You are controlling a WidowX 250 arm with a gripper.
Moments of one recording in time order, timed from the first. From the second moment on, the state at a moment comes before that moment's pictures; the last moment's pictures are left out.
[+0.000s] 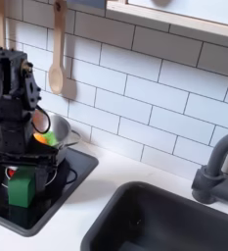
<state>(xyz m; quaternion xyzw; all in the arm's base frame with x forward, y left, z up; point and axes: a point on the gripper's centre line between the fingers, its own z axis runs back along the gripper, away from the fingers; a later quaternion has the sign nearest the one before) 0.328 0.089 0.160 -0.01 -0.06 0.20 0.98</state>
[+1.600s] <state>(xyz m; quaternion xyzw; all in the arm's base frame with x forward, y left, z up) 0.332 0.076 0.163 -0.03 -0.05 0.19 0.98</state>
